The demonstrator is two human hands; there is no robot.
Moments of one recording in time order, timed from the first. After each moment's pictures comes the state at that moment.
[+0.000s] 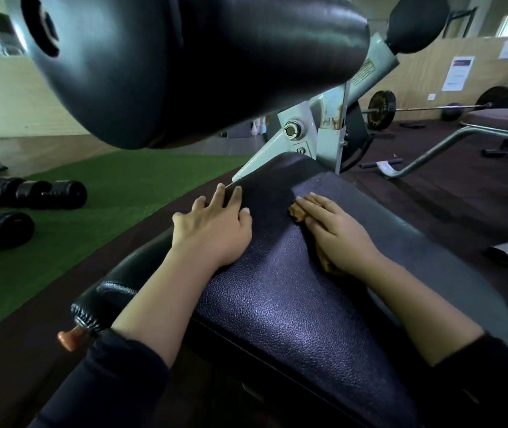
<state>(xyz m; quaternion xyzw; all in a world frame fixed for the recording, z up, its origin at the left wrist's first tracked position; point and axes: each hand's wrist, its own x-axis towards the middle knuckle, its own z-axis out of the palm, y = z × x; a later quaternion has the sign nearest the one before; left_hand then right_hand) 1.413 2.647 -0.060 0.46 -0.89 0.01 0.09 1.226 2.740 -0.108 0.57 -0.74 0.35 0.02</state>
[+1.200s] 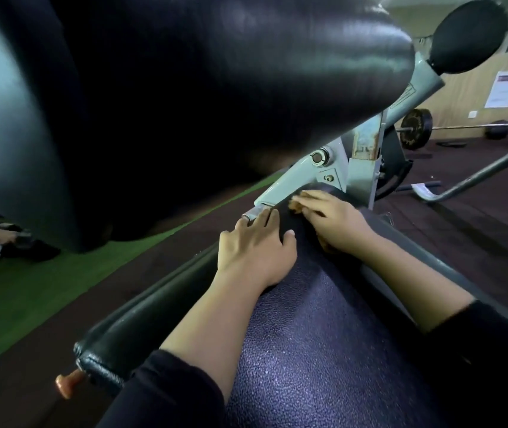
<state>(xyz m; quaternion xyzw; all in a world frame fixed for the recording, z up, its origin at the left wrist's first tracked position) 1.350 2.613 -0.055 0.44 -0.89 -0.01 0.12 1.172 2.624 -0.075 0.66 -0.69 0.28 0.10</state>
